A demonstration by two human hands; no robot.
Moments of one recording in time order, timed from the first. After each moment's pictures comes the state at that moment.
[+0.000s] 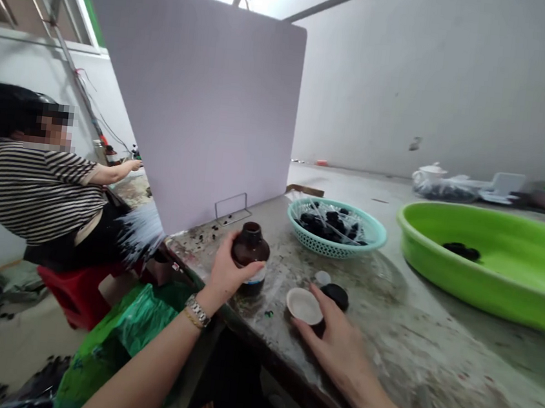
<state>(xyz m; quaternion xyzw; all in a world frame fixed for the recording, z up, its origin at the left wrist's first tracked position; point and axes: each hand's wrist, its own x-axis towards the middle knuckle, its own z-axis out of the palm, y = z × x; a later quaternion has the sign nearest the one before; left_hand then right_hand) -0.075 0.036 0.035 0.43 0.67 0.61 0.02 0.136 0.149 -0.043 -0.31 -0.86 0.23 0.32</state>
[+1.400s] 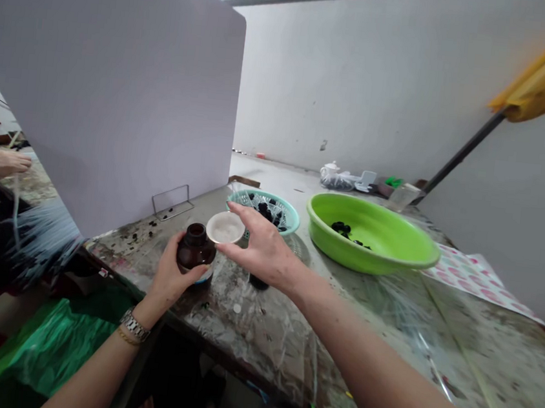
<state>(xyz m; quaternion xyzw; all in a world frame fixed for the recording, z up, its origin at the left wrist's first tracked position) -0.061 0.045 0.032 0.47 0.66 0.58 0.07 0.106 0.156 0.151 -0.16 -0.91 0.22 0.30</state>
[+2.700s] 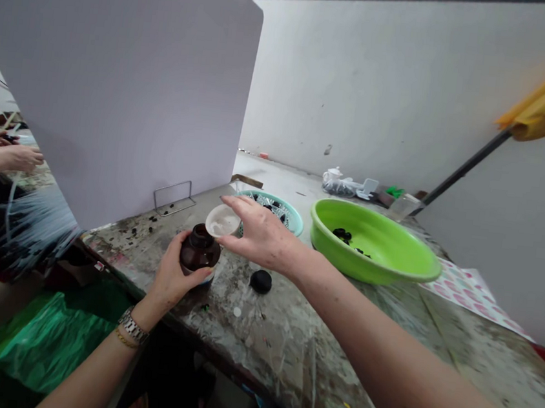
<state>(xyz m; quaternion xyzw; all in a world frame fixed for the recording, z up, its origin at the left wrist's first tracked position) -0.065 0.048 0.024 0.48 0.66 0.58 0.04 0.078 0.174 0.170 -0.10 -0.97 0.09 0.22</state>
